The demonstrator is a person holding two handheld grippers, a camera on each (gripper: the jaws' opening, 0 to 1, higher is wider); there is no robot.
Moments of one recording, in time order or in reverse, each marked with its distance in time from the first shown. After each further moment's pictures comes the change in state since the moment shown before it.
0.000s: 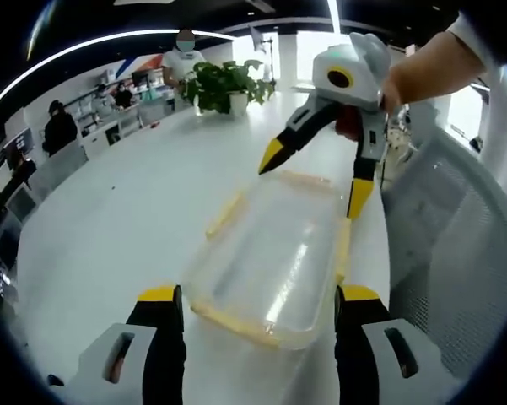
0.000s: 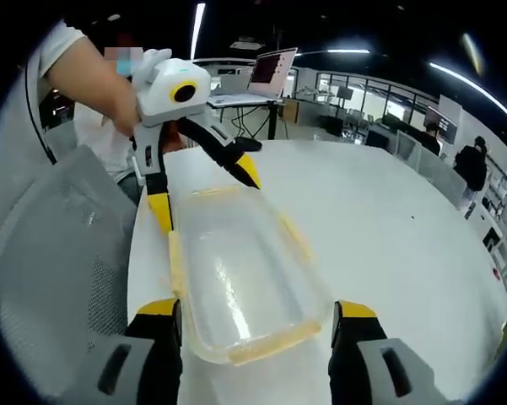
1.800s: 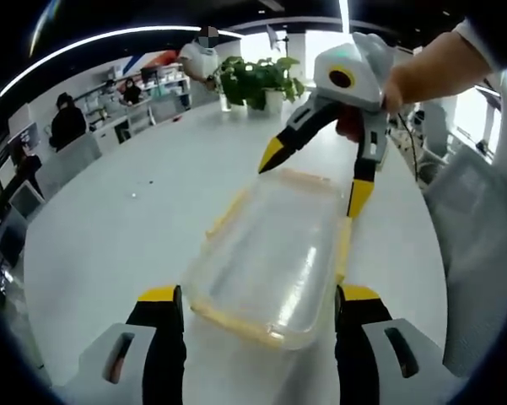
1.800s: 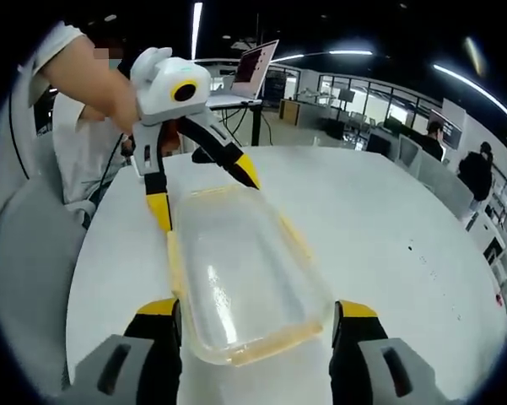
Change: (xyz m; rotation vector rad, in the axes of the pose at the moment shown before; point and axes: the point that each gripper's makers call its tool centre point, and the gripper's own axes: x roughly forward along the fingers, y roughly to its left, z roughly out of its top) left arm 0.016 0.120 0.011 -0.014 0.003 0.023; right arm 0.056 -0.102 0.045 -0.023 -0.004 0.005
